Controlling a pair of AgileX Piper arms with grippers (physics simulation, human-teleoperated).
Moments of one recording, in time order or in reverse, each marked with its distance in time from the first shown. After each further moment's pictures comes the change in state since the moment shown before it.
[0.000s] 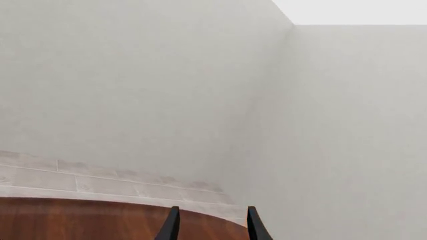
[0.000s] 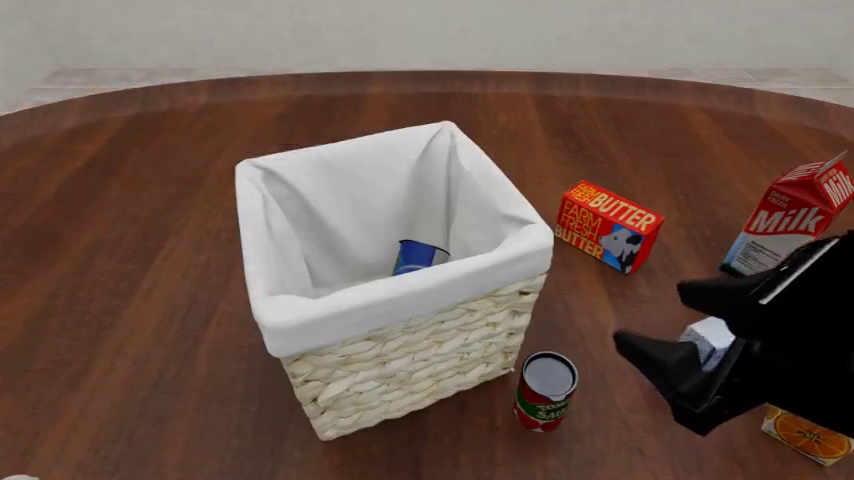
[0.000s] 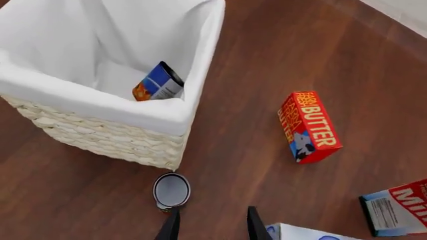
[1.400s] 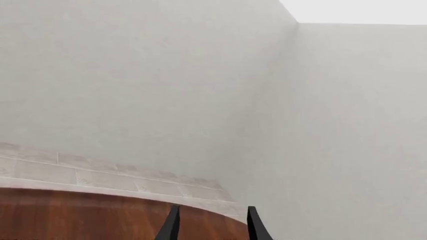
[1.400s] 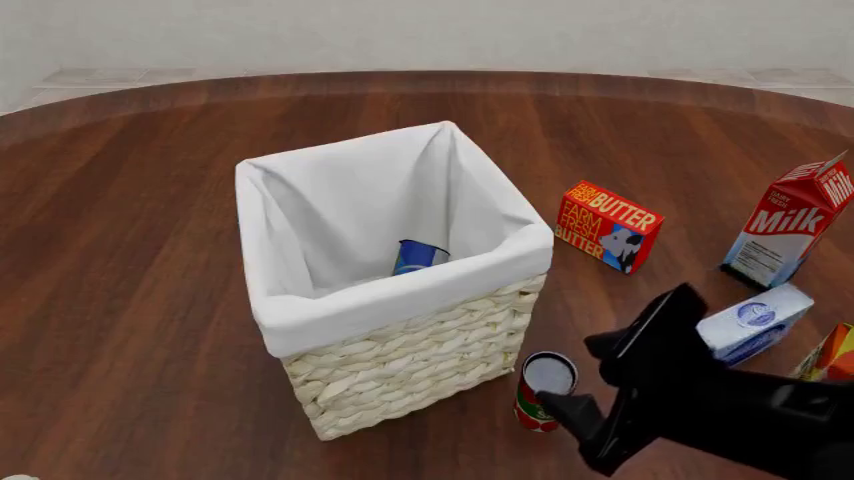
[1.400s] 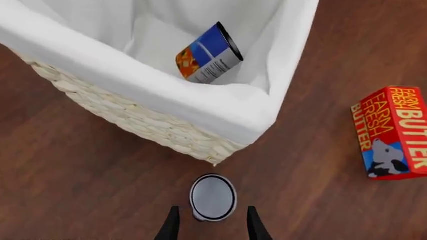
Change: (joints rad) left arm 0.007 0.013 0.052 -0.051 -0.021; right arm 0.177 0.400 0.086 -0.321 0.031
